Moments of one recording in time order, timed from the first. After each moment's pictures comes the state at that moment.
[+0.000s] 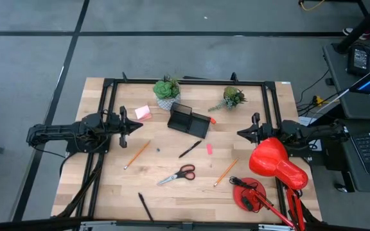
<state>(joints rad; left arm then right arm) 0.09 0.03 0.01 0.03 -0.09 -0.06 0.13 0.02 0.01 0.05 0.16 -0.03</state>
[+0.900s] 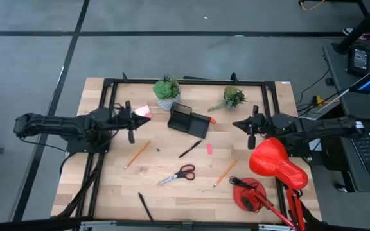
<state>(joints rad) 0.09 0.53 0.24 0.16 -0.16 -0.09 0.05 0.45 0.32 -0.11 0.27 0.10</state>
